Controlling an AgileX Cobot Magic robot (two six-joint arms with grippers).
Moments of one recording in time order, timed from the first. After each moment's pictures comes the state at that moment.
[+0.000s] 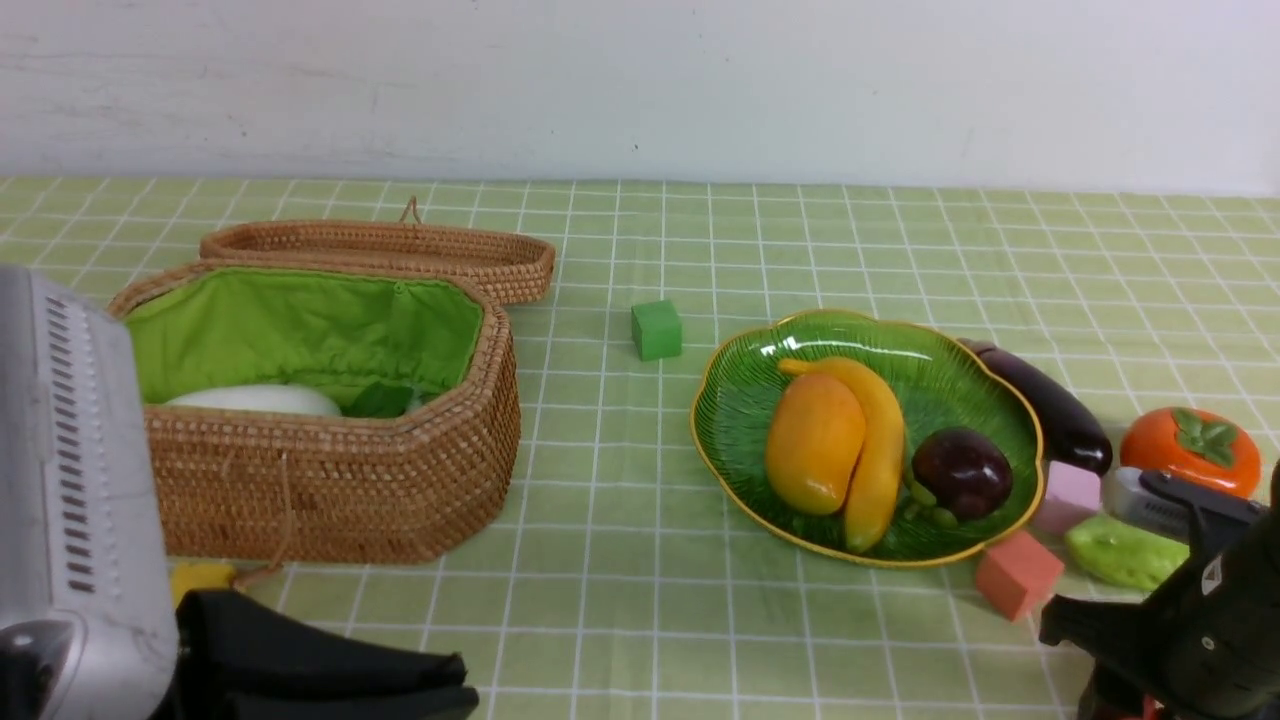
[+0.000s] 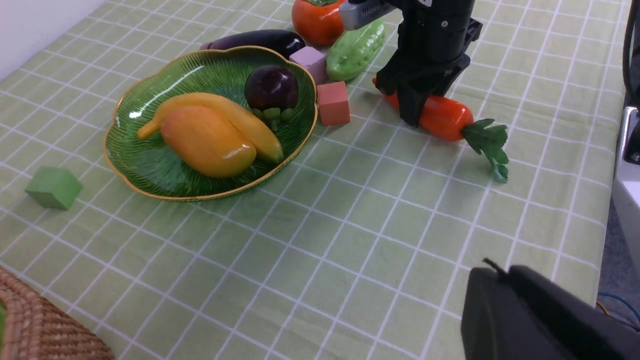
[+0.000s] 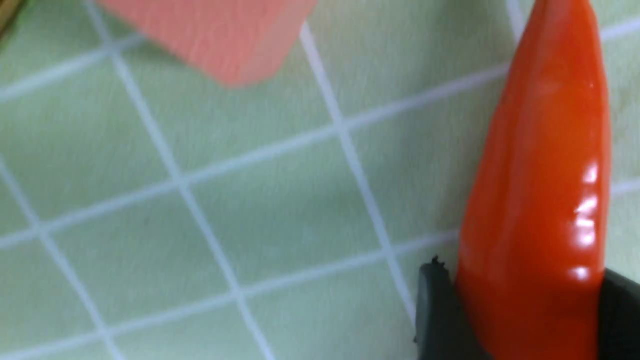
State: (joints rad) right arm 0.15 1.53 -0.72 0.15 0.65 0.49; left arm -0.90 0.69 -0.76 -0.19 0.60 0.35
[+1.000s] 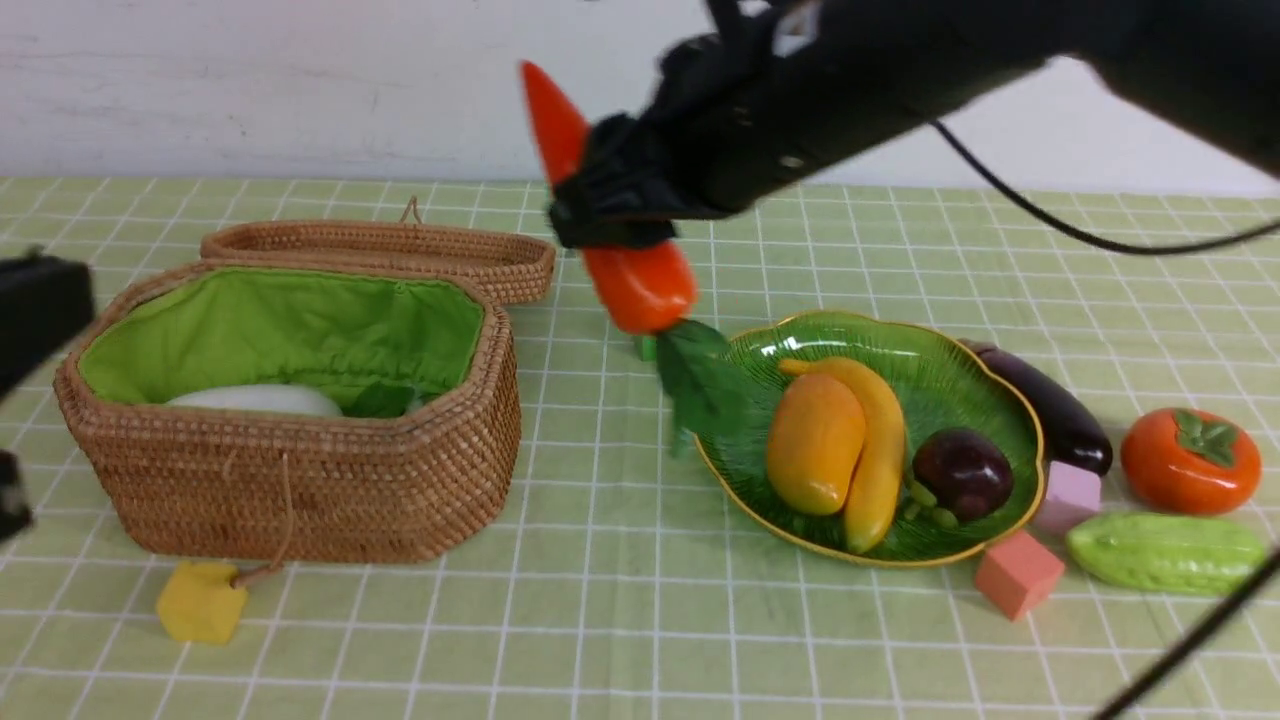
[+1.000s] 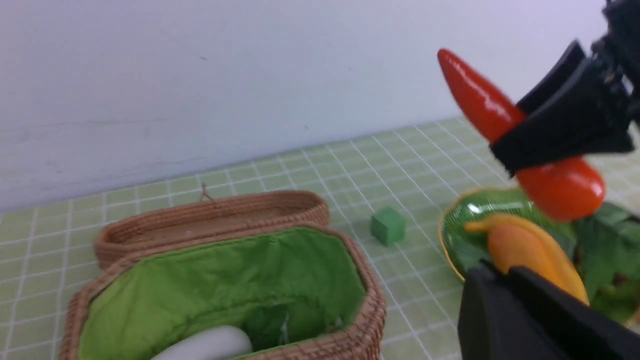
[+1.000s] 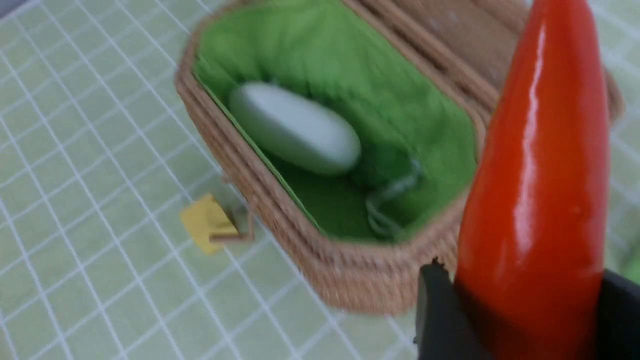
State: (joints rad) right arm 0.67 1.83 -1.89 0.34 0.77 -0.27; left arm -0.90 0.55 -0.76 0.91 0.68 -0.93
